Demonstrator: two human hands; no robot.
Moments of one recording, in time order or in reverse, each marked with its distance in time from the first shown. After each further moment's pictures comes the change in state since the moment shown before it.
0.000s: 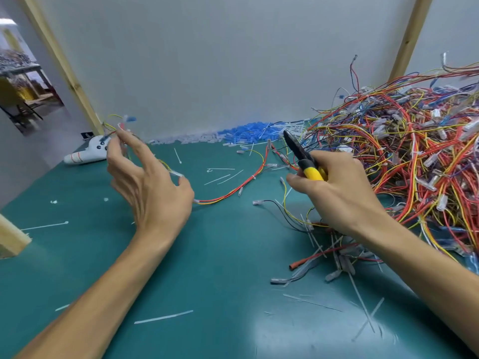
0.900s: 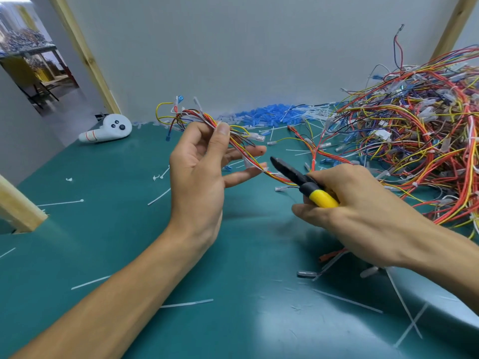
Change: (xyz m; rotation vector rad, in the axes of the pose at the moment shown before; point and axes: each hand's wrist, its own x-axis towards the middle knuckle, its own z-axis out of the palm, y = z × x) left_hand -0.023 0.042 -0.020 -1.364 -0.394 -0.300; right_hand -0.024 -0.012 0.008 -0.148 -0.430 -0.170
